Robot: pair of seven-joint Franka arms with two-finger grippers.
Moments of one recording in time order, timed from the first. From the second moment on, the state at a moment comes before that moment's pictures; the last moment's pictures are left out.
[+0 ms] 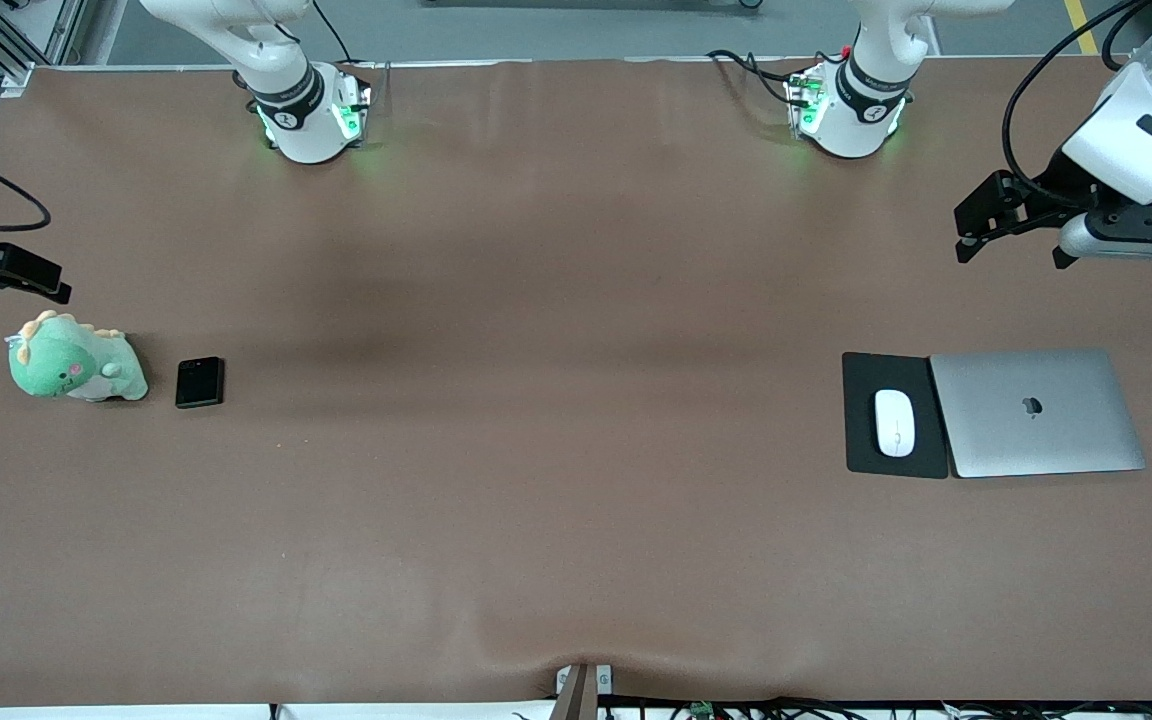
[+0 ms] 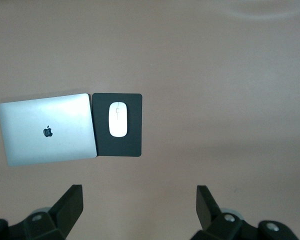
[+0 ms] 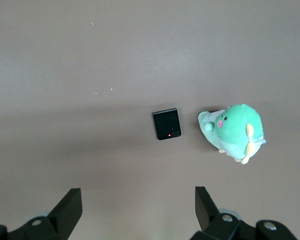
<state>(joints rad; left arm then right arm) -0.15 0.00 -0.06 -1.49 0.00 1.58 -0.13 0.00 0.05 -0.11 -1.57 -0.02 1.56 -0.03</state>
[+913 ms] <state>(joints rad) -0.15 0.00 -0.05 -1.49 0.00 1.58 -0.13 0.01 0.02 -0.10 -1.53 -0.02 1.56 0.02</state>
